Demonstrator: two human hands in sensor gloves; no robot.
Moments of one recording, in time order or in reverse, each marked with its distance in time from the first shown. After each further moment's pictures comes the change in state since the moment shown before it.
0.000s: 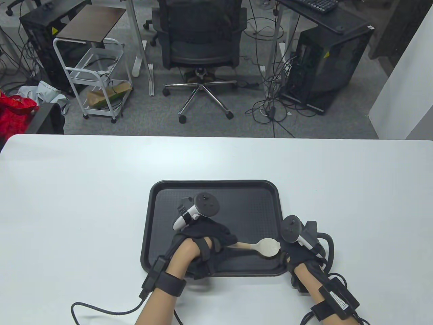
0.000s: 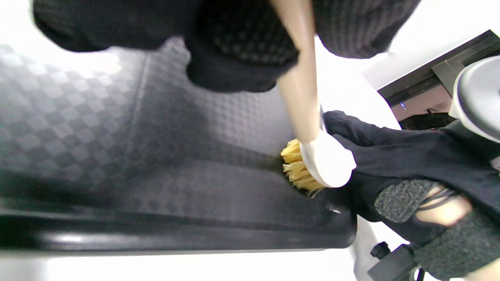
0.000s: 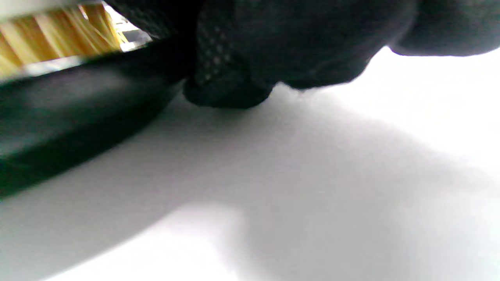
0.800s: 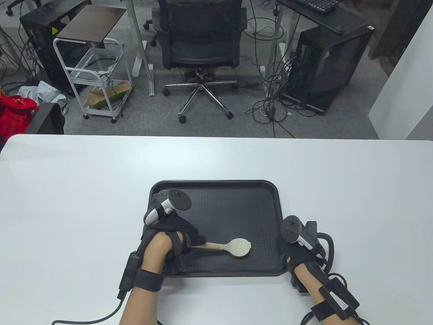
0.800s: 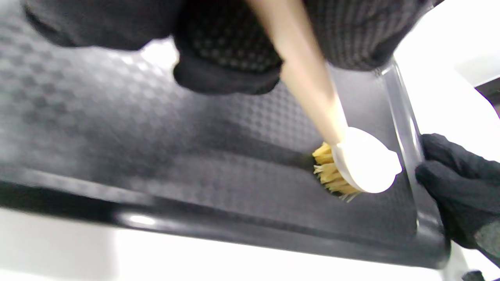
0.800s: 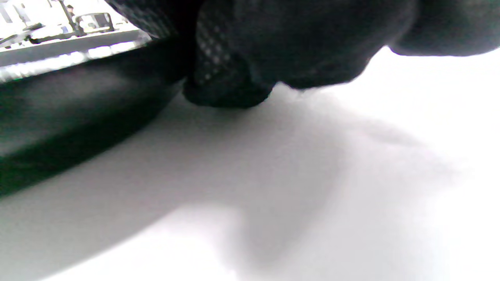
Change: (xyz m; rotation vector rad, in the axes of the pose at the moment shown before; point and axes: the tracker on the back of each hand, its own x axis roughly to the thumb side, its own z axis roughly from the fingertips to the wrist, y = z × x) left_hand -0.060 0.043 0.037 -0.050 0.253 -0.004; right_hand 0.000 0.000 0.000 -0.001 0.000 0.002
